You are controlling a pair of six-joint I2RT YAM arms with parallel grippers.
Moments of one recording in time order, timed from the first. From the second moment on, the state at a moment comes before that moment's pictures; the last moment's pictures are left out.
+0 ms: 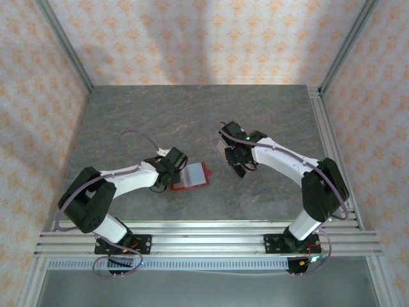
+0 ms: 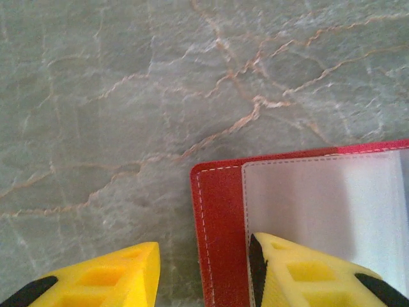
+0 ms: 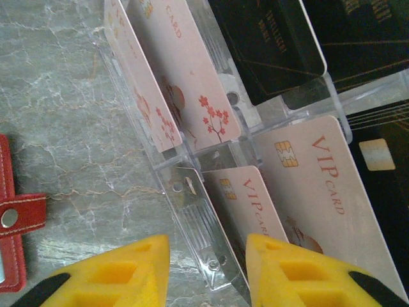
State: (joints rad) left arm -0.59 1.54 0.76 -0.46 -0.32 -0.70; right arm 0.65 1.62 1.19 -0.80 0.22 0.45
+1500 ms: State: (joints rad) left arm -0.57 1.51 0.81 -0.46 -0.31 -0.66; right arm 0.65 1.66 1.14 -0.80 0.15 0.41
